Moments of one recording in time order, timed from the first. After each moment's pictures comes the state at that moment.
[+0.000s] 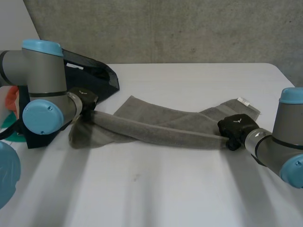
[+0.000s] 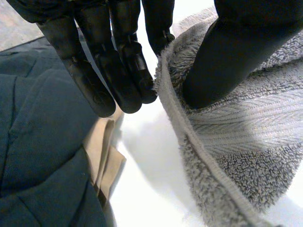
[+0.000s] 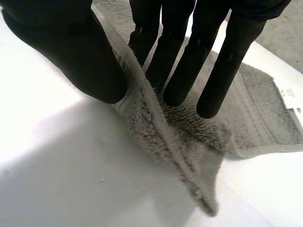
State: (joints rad) left arm 4.35 -2.43 -0.71 2.60 -1.66 3.60; right arm 1.81 -1.01 1.51 0.03 1.40 2.70; left_hand 1.15 1.19 1.18 1.19 1.00; right_hand 1.14 1.18 1.18 1.19 1.00
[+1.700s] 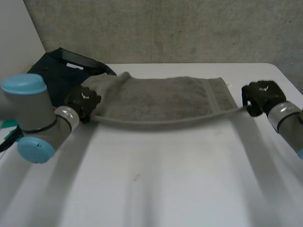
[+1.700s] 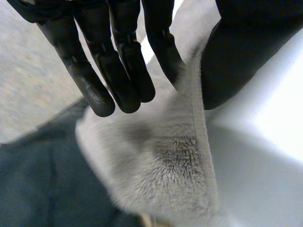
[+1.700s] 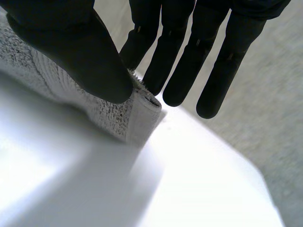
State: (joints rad) left arm 4.43 -2.22 -1.29 3.25 -1.43 3.86; right arm 1.66 -1.05 1.43 -0.18 1.32 2.73; left_hand 1.07 1.07 1.07 1.07 0.90; right_hand 1.14 1.18 1.19 1.20 1.02
